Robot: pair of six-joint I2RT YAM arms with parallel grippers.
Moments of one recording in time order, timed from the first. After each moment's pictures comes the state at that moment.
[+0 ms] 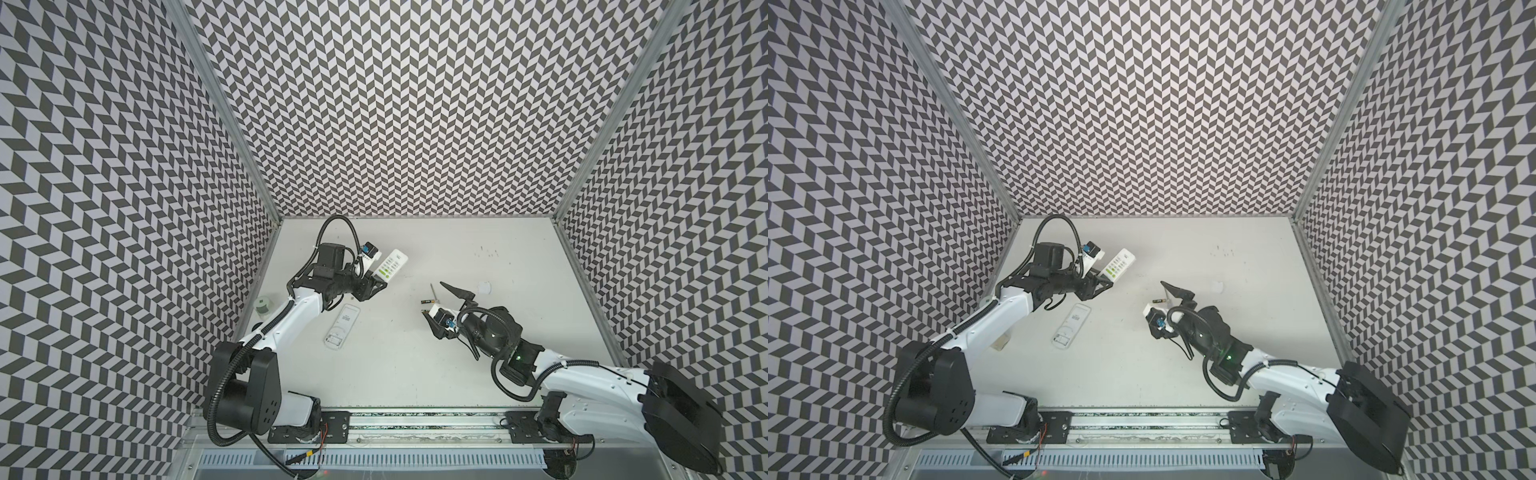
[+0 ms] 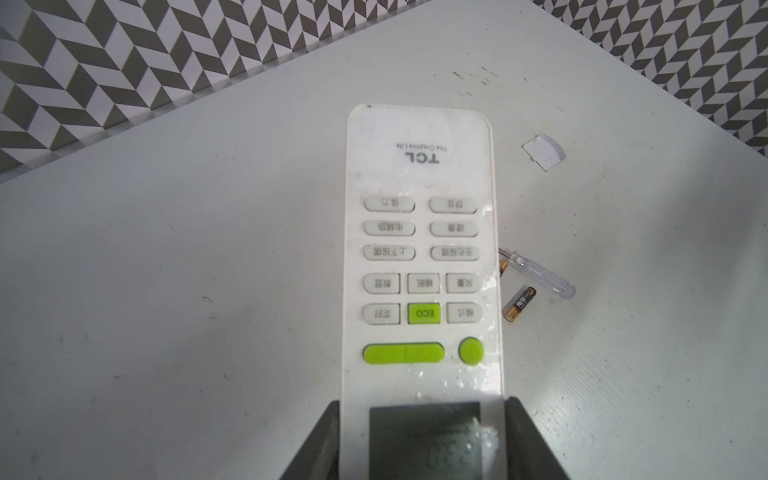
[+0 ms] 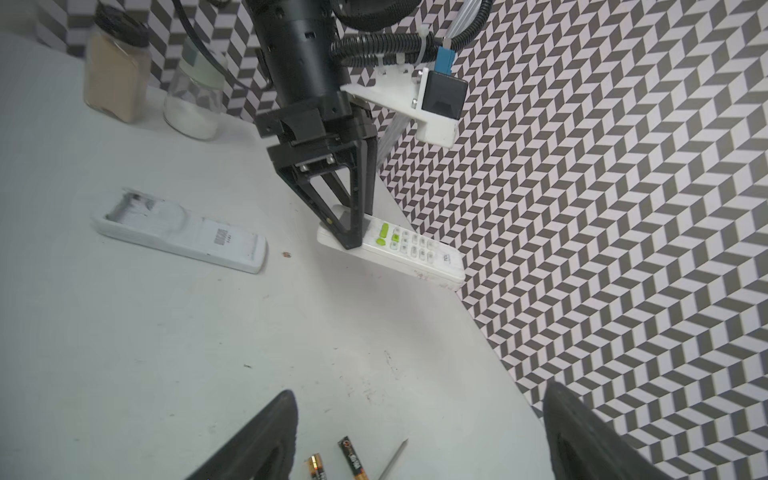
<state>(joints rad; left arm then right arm) -0.24 1.40 0.96 -0.35 0.55 0.34 0.92 1.18 0.45 0.66 0.14 -0.73</state>
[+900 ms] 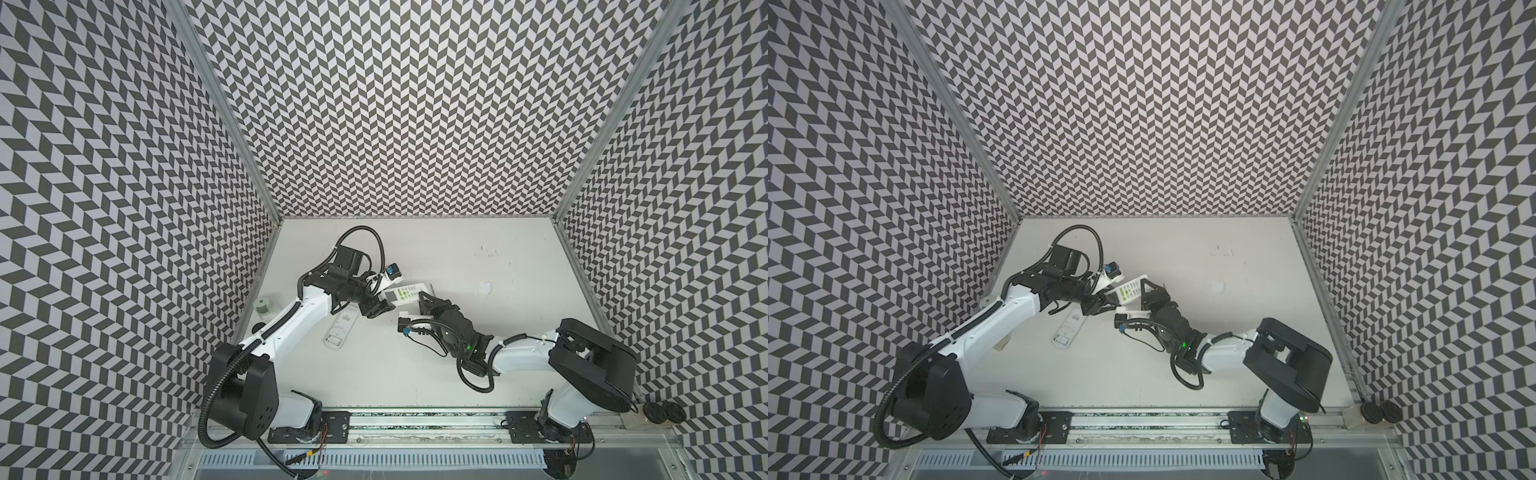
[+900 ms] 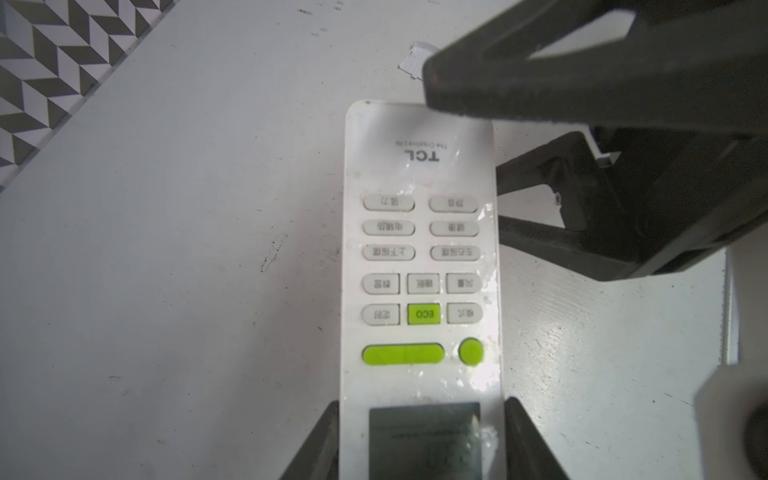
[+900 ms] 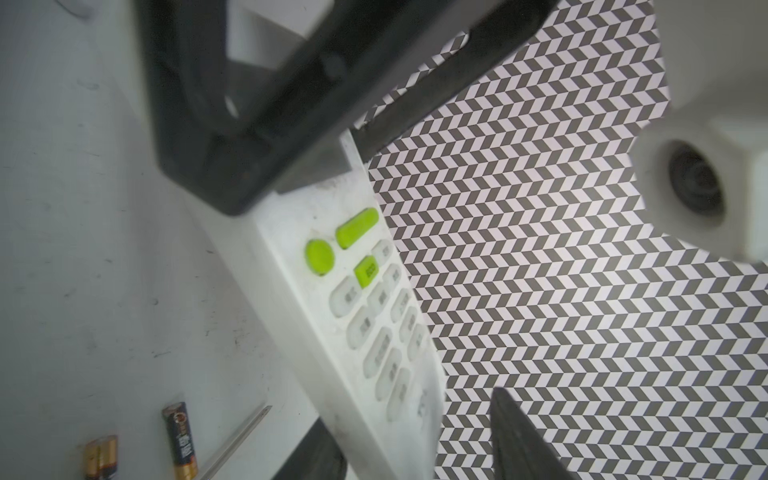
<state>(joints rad) -0.37 1.39 1.03 -0.60 0.54 0.68 1.00 1.63 0.62 0.91 0.52 -1.33</state>
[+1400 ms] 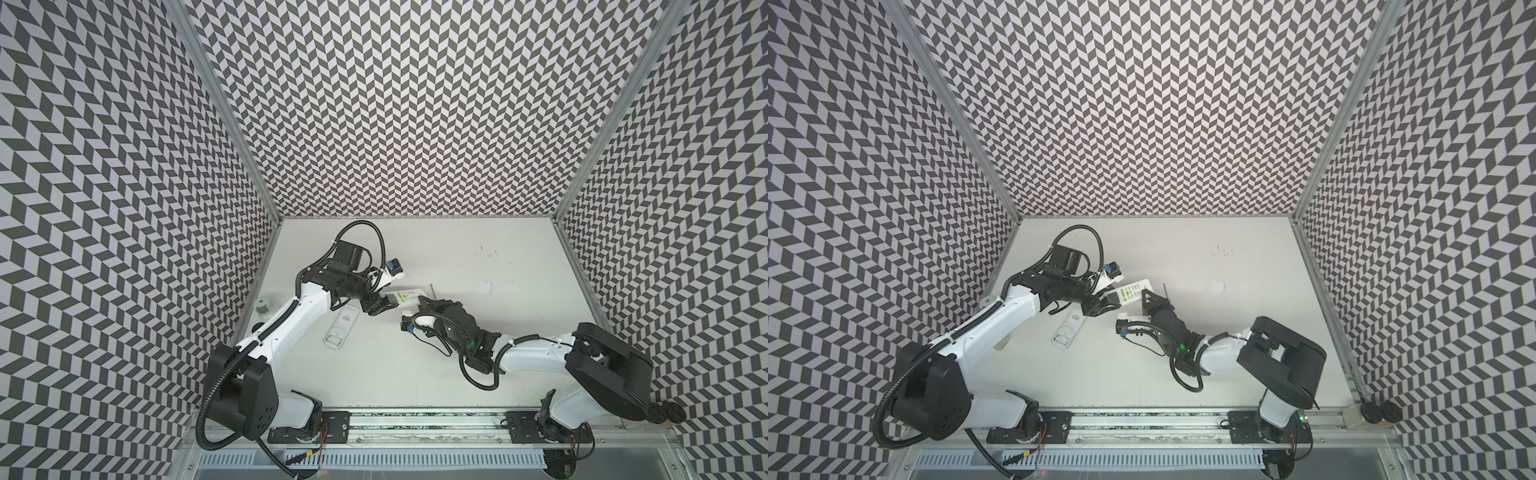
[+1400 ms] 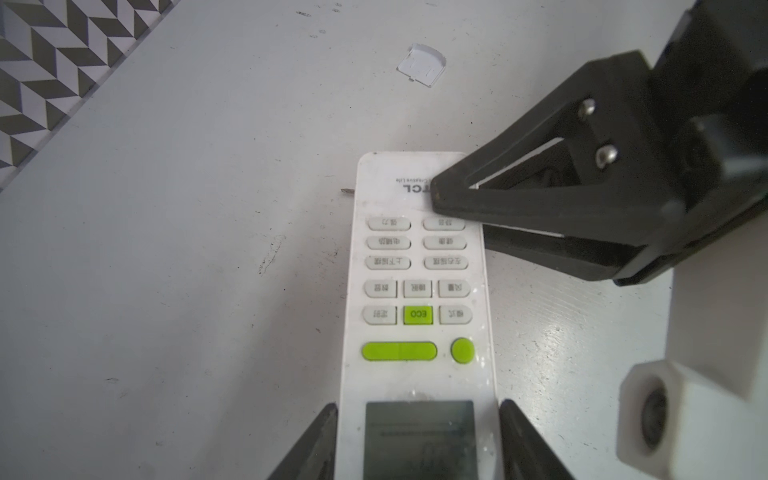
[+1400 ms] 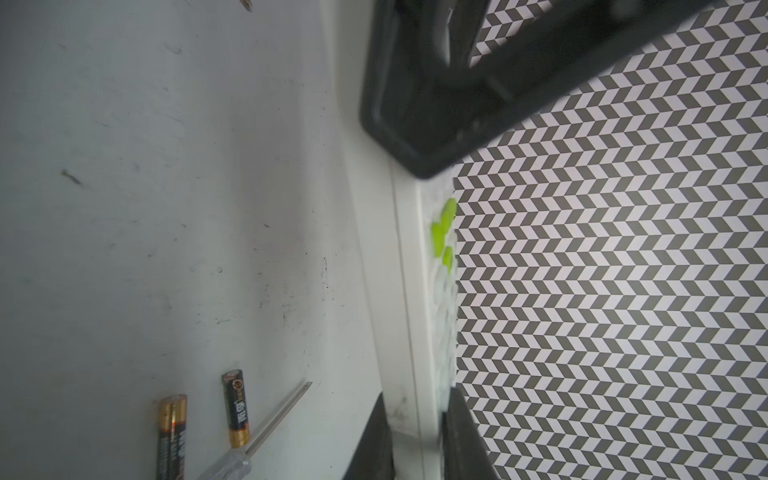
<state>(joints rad) -0.38 1.39 1.02 -0.60 0.52 0.68 1.00 1.66 0.60 0.85 0.52 -1.30</state>
